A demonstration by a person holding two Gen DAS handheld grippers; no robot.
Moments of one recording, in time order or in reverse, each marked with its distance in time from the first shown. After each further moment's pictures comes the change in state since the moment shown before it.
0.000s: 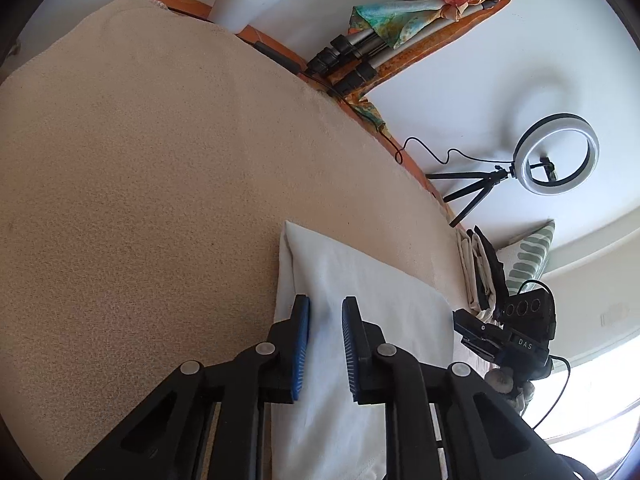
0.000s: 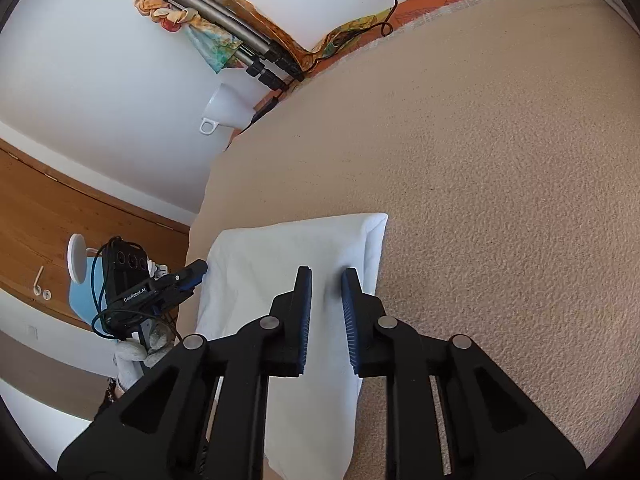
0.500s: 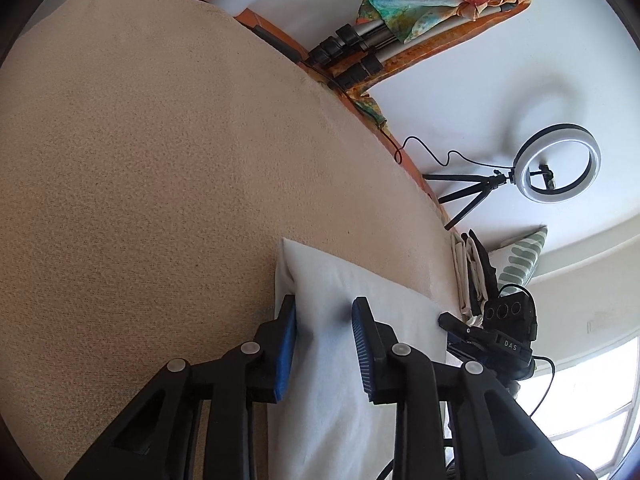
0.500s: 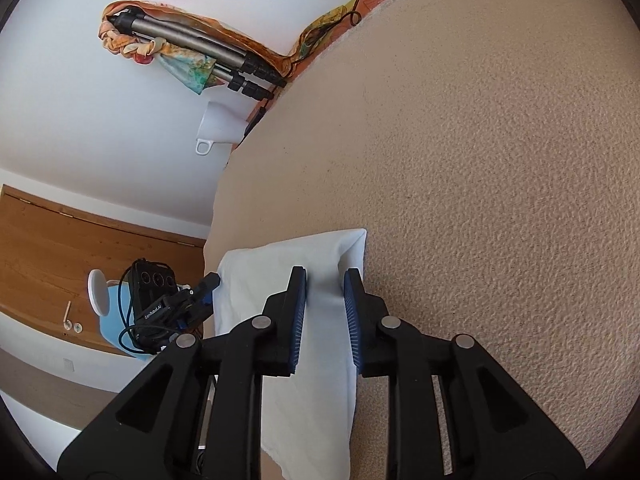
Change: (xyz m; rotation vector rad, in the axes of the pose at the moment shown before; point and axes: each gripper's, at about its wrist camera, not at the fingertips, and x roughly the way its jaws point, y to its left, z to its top) left arm 0.019 0.005 0.017 -0.028 0.035 -0.044; right arm 0.015 -0.022 0.012 0.087 0.038 0.036
